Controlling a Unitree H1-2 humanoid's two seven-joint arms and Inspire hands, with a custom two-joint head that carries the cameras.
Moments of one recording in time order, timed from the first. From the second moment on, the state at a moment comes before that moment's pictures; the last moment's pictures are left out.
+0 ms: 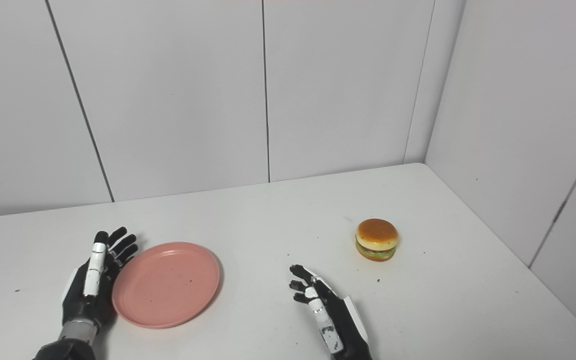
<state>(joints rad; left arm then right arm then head) -0.41 0.02 0.14 0.39 -0.25 0.06 -0.06 0.03 -0.03 0.08 -0.06 0.03 -0.05 0.05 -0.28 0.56</state>
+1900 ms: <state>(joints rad) -0.49 -0.02 0.12 0.51 -0.23 0.02 -0.06 -0.13 -0.18 0.11 -0.35 -0.66 0.07 0.06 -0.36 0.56</state>
